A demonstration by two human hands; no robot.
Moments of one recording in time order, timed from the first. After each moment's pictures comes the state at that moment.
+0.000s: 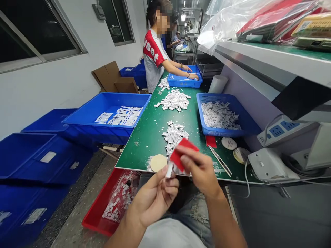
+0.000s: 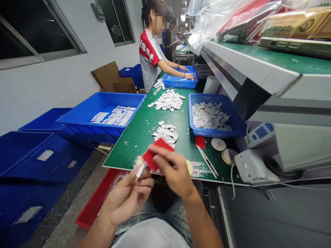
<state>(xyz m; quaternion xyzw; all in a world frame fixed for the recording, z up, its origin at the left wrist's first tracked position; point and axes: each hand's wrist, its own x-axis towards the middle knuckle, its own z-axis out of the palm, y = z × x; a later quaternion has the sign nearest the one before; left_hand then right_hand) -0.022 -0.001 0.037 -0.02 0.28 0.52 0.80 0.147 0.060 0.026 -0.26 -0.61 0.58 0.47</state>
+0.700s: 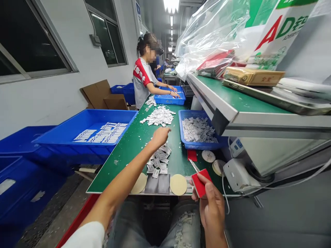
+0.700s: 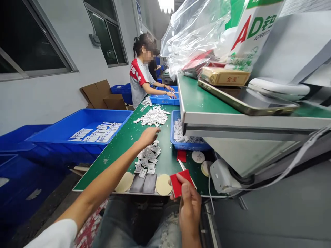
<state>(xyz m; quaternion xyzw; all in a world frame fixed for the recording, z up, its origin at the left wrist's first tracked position) 0.026 0.255 0.044 0.54 0.55 0.41 0.49 0.215 0.039 -0.034 -0.43 -0.28 0.51 0.69</state>
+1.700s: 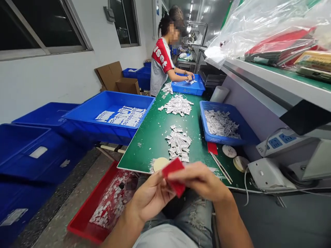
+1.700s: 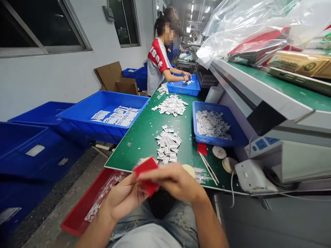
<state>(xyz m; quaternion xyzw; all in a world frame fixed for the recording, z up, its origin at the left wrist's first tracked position) -0.052 0.005 0.027 -0.06 0.26 0.53 0.81 0.142 0.087 0.047 -0.15 -0.75 0.52 0.38</state>
